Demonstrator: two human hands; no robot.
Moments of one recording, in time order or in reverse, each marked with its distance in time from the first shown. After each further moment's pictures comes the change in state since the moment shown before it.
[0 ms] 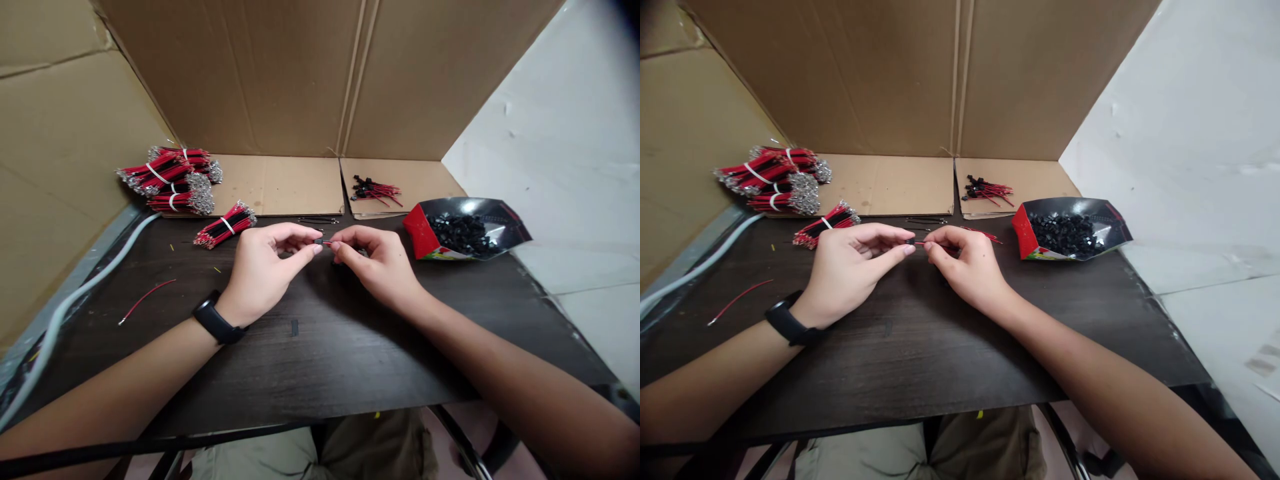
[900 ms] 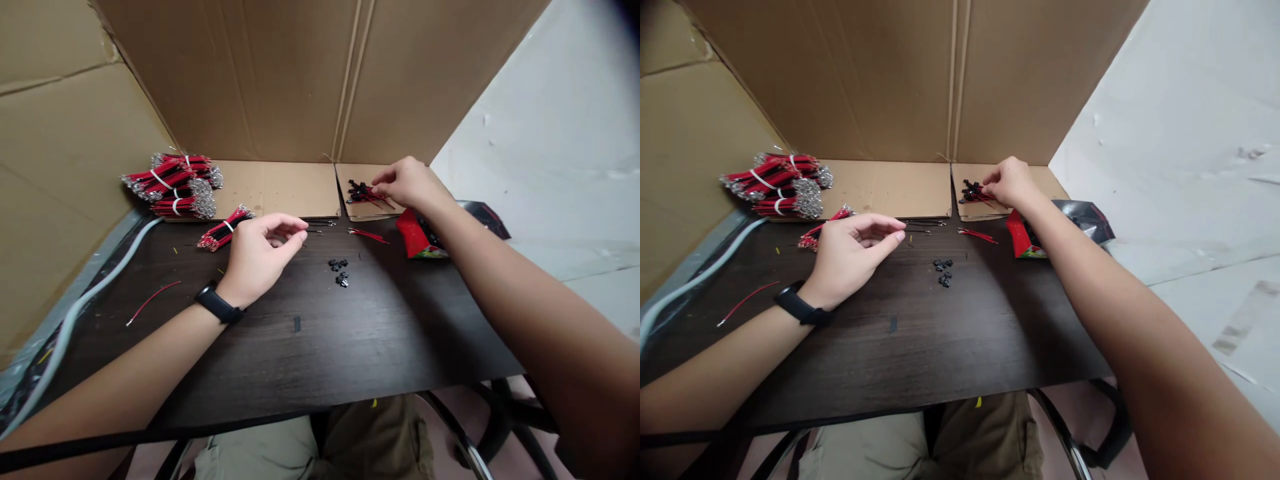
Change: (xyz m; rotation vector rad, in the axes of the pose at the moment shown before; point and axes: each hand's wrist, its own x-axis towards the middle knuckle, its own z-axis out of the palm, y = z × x) left_hand 0.016 -0.017 -0.013 0.094 0.073 0.102; right_hand 0.121 0.023 -0.104 -0.792 0.070 0.247
